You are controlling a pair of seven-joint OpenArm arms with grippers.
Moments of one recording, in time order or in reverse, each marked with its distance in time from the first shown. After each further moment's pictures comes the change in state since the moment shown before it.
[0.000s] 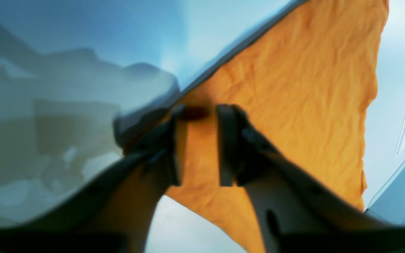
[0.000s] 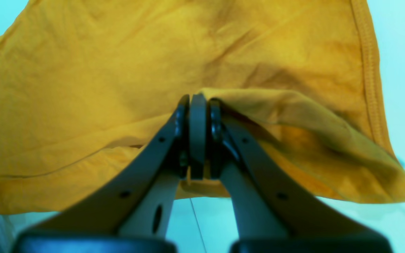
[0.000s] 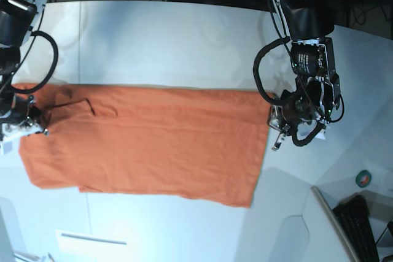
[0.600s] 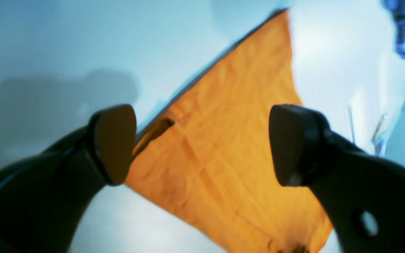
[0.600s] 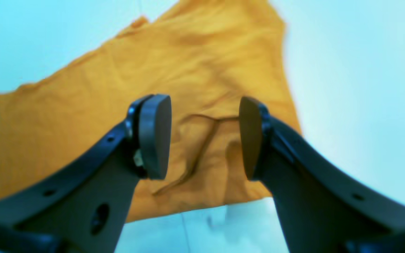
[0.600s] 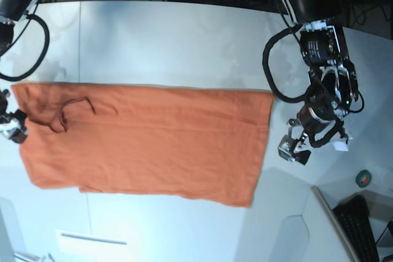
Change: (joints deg) left arm 6.8 -0.3 -0.3 20.1 -0.4 -2.4 -0.4; right arm -9.3 -3.4 7.4 21.2 0.3 0.0 2.9
